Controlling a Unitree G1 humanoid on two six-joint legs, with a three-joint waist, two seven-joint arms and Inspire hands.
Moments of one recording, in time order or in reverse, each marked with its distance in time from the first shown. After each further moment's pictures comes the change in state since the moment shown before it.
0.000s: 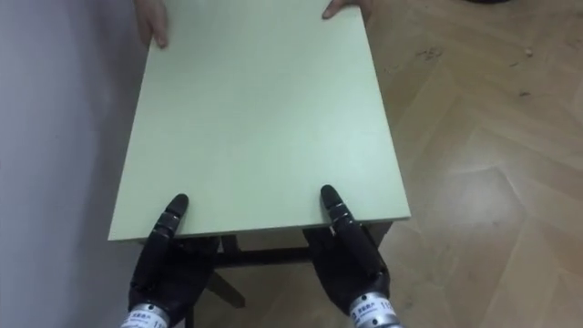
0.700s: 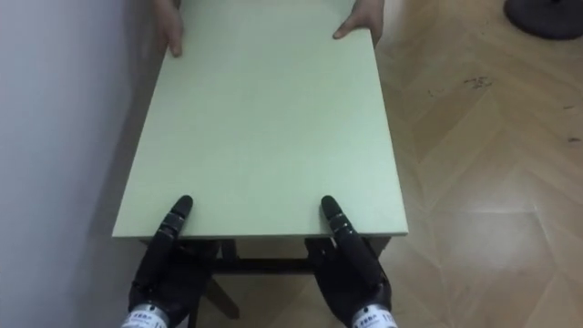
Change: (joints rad) left arm -0.011 -0.004 0.013 0.037 0.044 0.031 0.014; right arm 0.030 -0.022 -0.001 0.011 0.001 0.007 -0.009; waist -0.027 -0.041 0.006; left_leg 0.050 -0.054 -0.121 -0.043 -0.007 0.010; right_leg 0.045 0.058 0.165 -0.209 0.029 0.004
